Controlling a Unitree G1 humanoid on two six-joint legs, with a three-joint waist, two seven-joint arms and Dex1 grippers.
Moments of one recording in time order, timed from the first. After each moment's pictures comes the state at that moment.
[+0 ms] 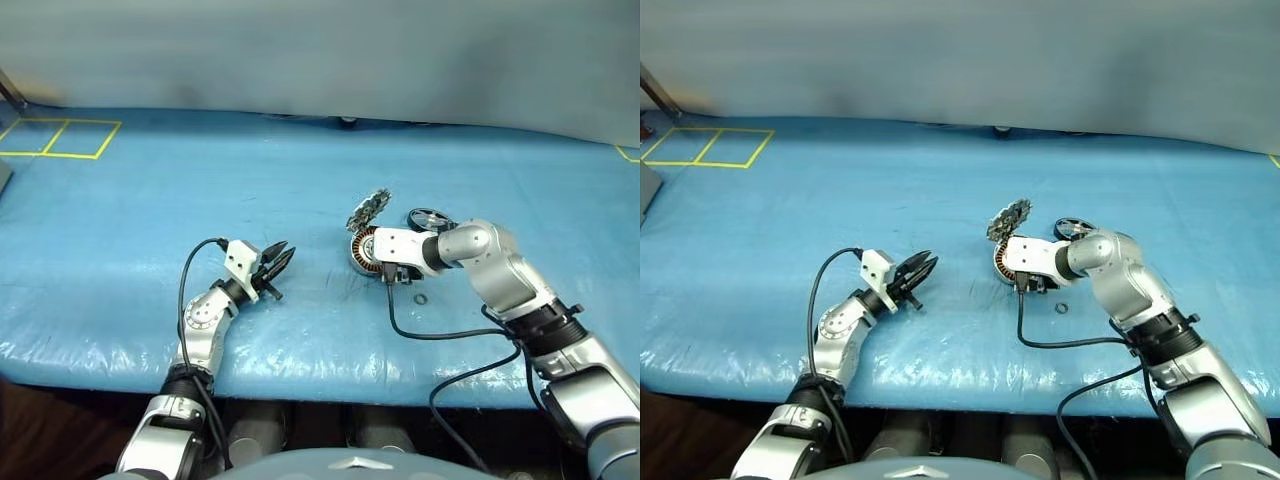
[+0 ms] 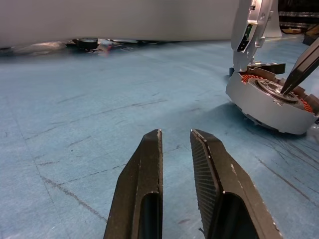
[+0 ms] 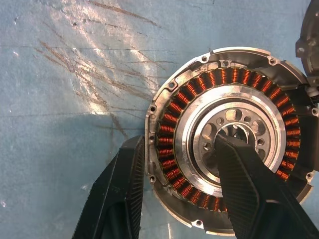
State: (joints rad) left arm -0.28 0.16 -0.04 0.53 -0.20 -0.36 -0.71; right arm -0.51 -0.68 0.37 -0.02 -0.22 0.40 1.11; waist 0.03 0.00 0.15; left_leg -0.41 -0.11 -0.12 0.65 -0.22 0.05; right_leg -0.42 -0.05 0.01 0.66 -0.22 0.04
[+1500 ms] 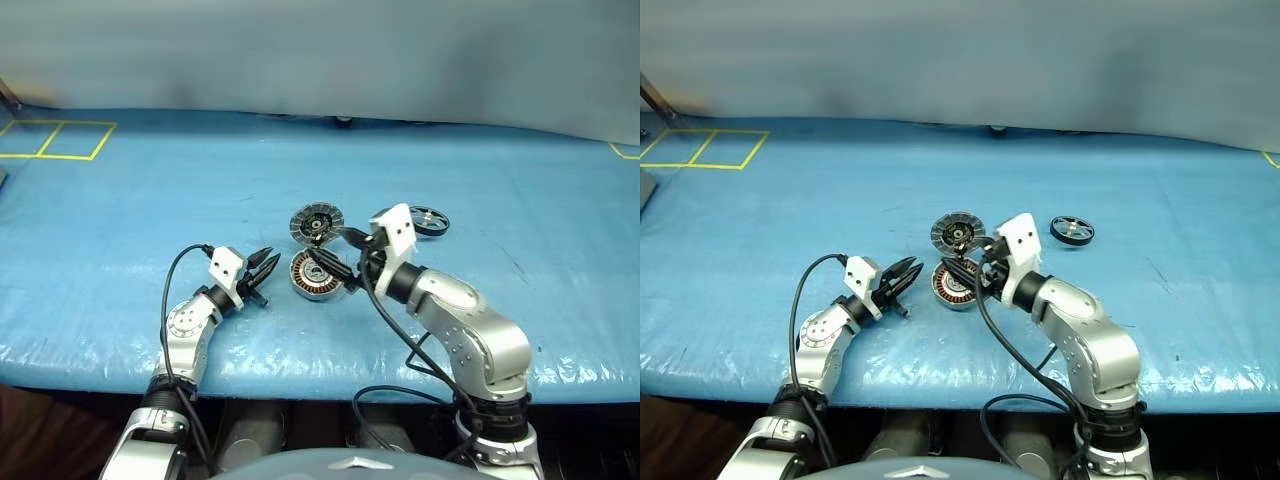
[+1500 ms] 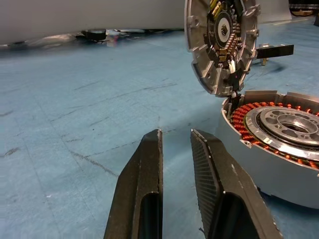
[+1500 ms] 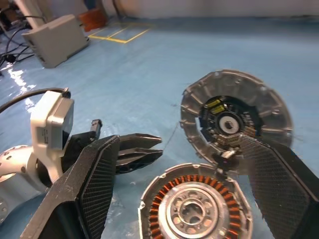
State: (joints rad) left arm -0.22 0.23 -0.03 0.47 -0.20 -0.34 -0.71; right arm -0.13 -0.15 0.00 -0.58 0.31 0.86 0.54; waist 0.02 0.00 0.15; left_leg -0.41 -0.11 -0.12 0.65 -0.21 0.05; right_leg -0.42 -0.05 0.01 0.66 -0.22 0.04
